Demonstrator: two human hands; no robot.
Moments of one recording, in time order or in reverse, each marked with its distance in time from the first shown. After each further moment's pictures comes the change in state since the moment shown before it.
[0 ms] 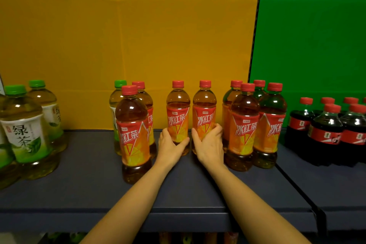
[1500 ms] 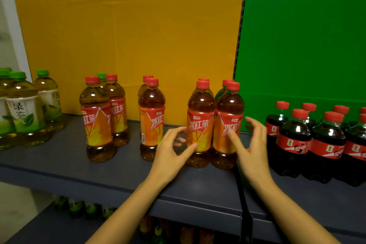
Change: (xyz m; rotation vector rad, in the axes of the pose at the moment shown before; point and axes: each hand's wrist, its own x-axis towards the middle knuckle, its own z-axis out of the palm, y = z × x) left_hand -0.095 0.076 0.086 -0.008 0.117 0.393; right_hand 0.040 0.120 -0.164 0.408 0.005 -0.398
